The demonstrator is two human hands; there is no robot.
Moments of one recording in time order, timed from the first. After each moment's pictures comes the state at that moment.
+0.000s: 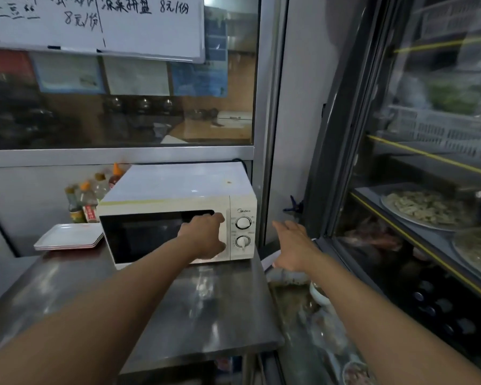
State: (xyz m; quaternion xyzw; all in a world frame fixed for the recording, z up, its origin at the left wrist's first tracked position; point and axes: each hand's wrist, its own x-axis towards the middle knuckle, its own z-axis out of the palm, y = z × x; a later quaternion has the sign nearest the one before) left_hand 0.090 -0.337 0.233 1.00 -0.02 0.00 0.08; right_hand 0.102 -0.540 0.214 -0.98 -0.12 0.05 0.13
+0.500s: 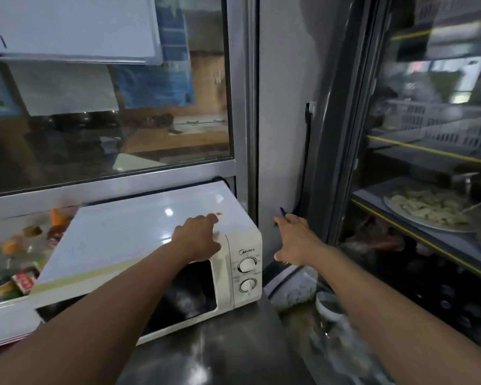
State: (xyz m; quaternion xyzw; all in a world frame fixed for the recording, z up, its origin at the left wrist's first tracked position) left_hand 0.274 -0.287 0.242 0.99 -0.11 0.00 0.08; right_hand 0.250 -0.500 0.227 -0.99 -0.02 0.03 0.13
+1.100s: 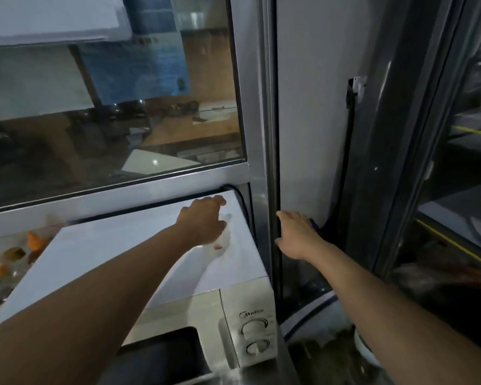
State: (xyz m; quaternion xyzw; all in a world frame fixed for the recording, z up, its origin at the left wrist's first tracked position) left_hand 0.437 -0.318 0.249 0.99 -0.08 0.03 0.08; right_hand 0.446 -0.518 0.185 -0.98 -0.06 0.02 0.20
